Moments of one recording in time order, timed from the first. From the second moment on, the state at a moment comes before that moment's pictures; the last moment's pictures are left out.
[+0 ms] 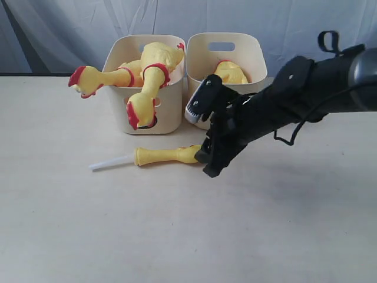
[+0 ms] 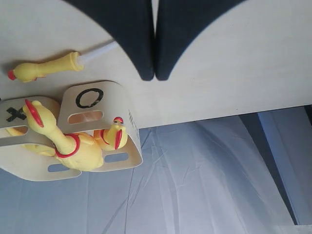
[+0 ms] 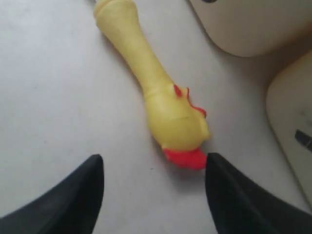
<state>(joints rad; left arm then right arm) -0.21 0.09 -0.54 0.06 0.72 0.01 0.51 1.85 -1.08 0.76 0.37 -1.35</state>
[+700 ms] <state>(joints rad) -0.21 0.09 -0.53 0.06 0.72 0.01 0.63 2.07 -1.17 0.72 0.07 -1.49</state>
